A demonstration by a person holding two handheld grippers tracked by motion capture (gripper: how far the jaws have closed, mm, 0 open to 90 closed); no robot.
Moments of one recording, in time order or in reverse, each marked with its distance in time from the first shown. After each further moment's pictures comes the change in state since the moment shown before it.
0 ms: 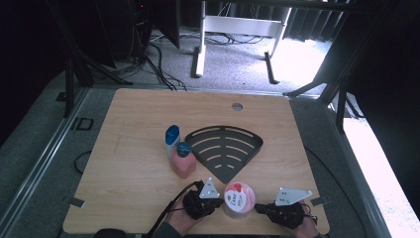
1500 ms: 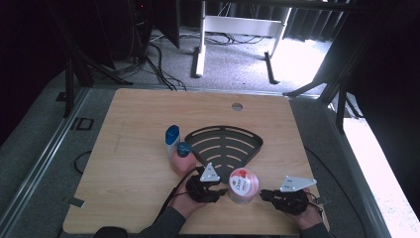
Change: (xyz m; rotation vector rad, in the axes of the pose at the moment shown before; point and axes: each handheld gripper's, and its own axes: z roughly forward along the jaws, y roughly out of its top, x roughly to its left) left arm 0.035 0.009 0.016 -0.071 0.003 -0.018; right arm -0.036 0.001 -0.003 0.003 -0.087 0.024
